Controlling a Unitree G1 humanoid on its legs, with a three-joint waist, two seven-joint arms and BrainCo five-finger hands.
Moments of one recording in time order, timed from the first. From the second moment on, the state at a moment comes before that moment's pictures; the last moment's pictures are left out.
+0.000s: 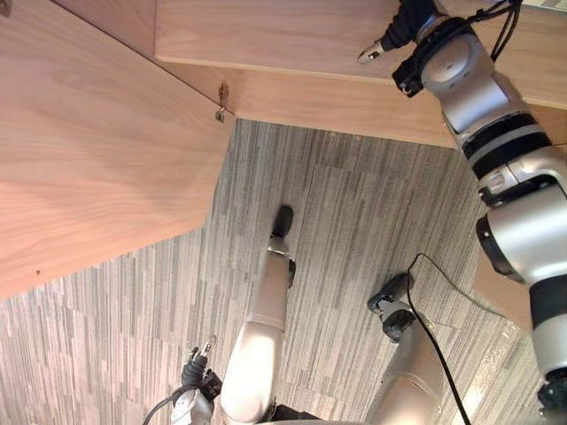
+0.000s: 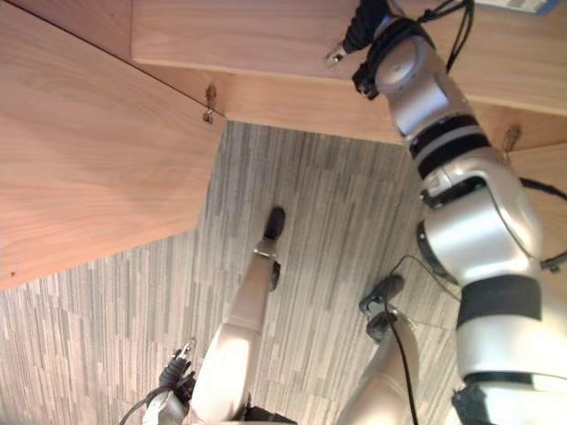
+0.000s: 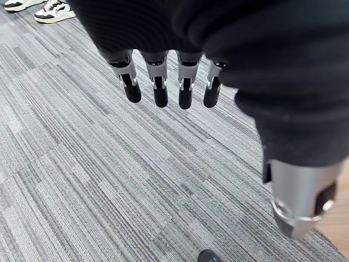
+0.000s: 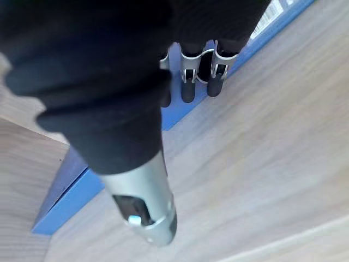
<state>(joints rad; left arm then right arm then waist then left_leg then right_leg) 0.00 0.00 0.22 1.00 -0.47 -0.18 0.09 -1.58 -0.61 0.72 0.98 0.06 0.04 -0.04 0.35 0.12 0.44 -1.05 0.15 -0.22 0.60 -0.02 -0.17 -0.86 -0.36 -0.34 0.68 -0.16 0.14</state>
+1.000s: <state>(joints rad) 0.00 0.03 0.23 1.03 -0.47 -0.17 0.08 -1.45 -0.61 0.78 0.92 -0.16 0.05 0.04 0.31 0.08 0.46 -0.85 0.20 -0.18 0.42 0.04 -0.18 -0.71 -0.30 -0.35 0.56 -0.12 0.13</state>
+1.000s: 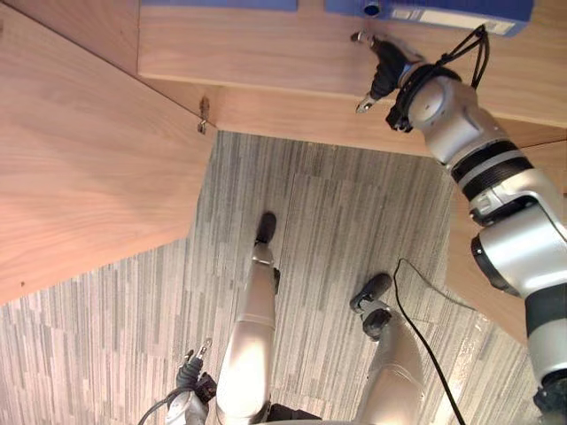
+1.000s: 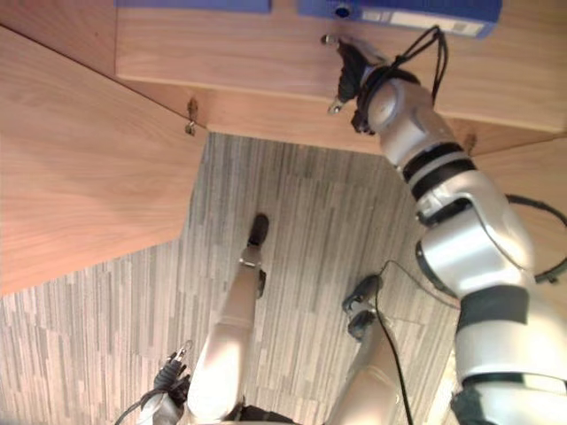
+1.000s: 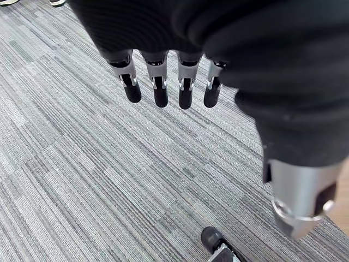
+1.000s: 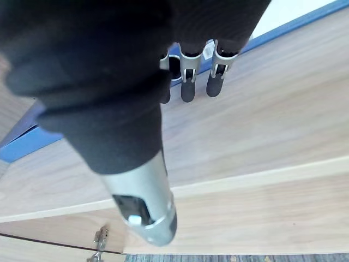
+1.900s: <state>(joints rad) 0.01 0.12 0.25 0.95 -0.38 -0.17 0.05 -0.94 -0.28 0.24 1.09 -0.05 0.03 0.01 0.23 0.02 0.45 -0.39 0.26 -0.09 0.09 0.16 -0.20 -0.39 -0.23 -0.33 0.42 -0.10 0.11</state>
